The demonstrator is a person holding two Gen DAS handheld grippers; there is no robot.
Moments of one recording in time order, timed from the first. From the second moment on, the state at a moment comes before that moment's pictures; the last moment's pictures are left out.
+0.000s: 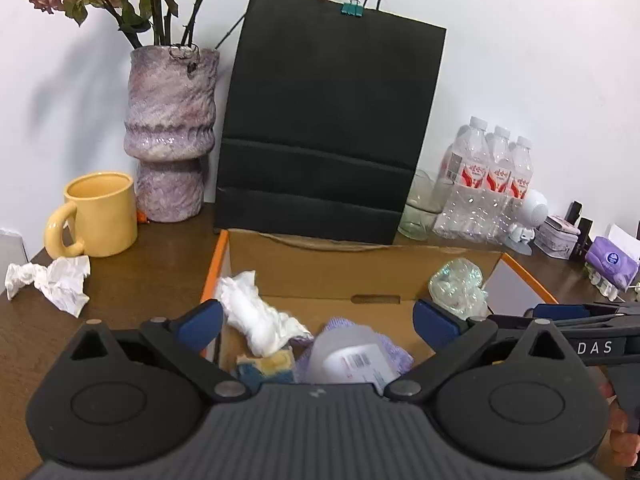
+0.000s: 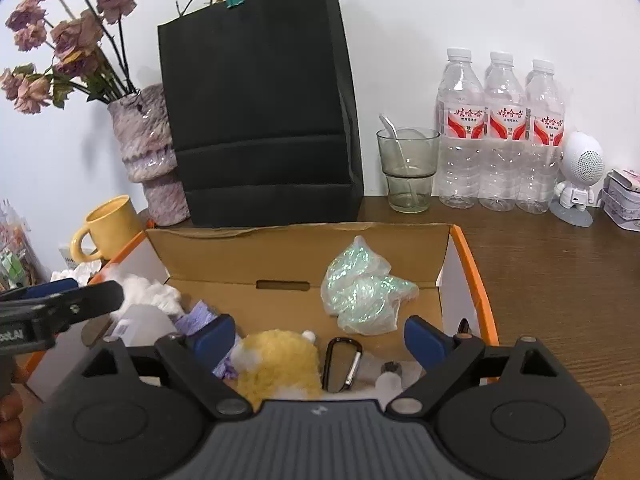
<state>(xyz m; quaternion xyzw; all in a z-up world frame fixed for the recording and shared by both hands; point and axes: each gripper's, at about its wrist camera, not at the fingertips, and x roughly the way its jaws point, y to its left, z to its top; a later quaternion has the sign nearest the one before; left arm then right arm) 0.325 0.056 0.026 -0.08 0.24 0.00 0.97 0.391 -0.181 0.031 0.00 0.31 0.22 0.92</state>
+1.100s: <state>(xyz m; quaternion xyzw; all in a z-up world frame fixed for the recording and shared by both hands) 0.197 0.081 0.031 -0.04 0.25 0.01 0.97 0.260 -0.216 0.043 -0.04 0.30 0.25 0.92</state>
